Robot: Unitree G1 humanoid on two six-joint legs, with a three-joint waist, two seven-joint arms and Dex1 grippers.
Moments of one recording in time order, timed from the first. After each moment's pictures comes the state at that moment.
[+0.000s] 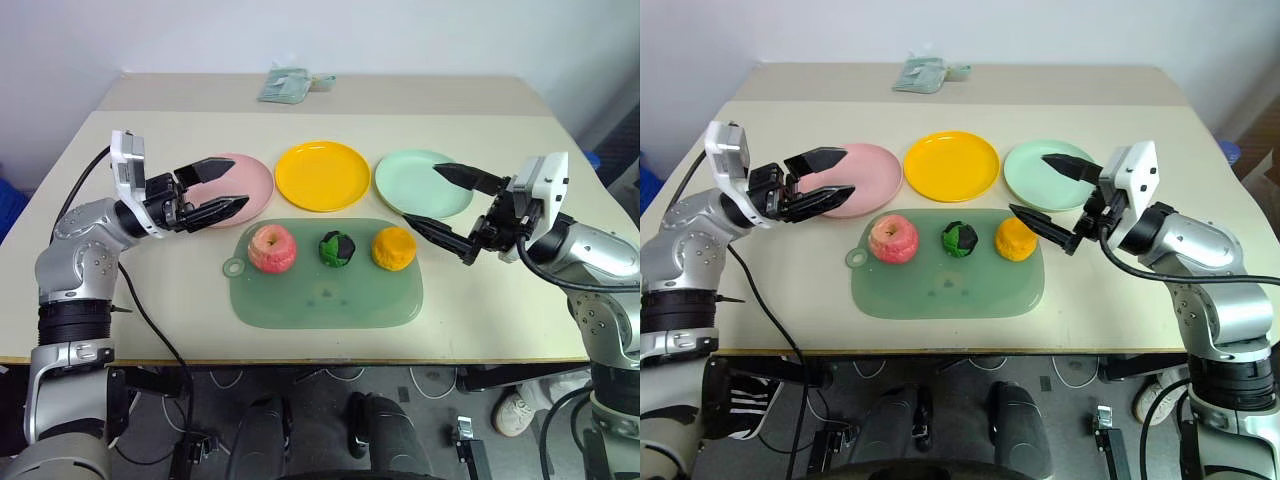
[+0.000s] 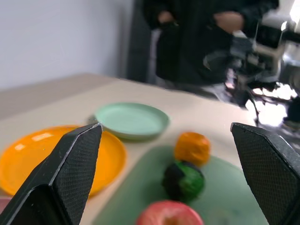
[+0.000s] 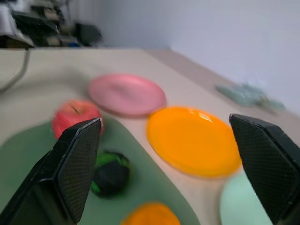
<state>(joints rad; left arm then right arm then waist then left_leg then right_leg) -0.63 0.67 0.20 0.30 -0.63 0.35 -1.35 -0.32 -0.72 -0.20 -0.42 0.61 0.42 0.84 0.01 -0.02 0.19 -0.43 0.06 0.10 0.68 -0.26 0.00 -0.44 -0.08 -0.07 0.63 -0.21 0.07</state>
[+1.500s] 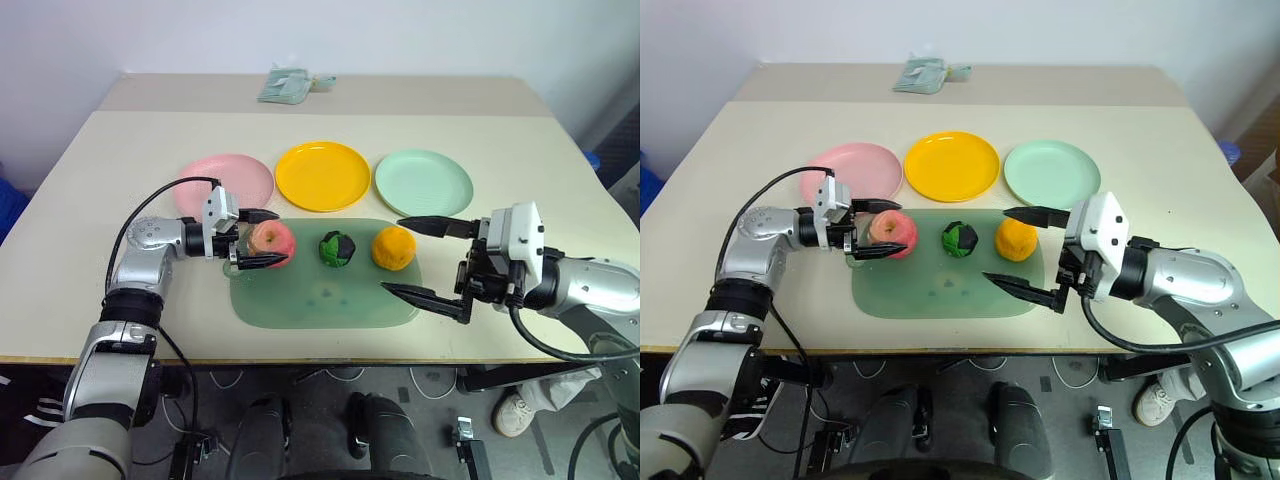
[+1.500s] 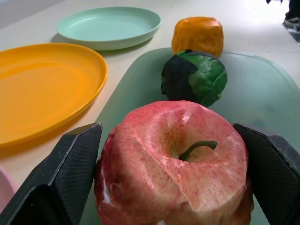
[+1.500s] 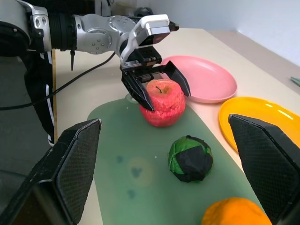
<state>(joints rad) -0.72 0.52 -0.02 0.67 -0.24 -0.12 -1.39 -0.20 -0.83 -0.17 -0.63 0.70 0.52 0.86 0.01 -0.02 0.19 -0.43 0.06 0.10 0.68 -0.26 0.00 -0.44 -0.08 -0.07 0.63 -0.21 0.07</state>
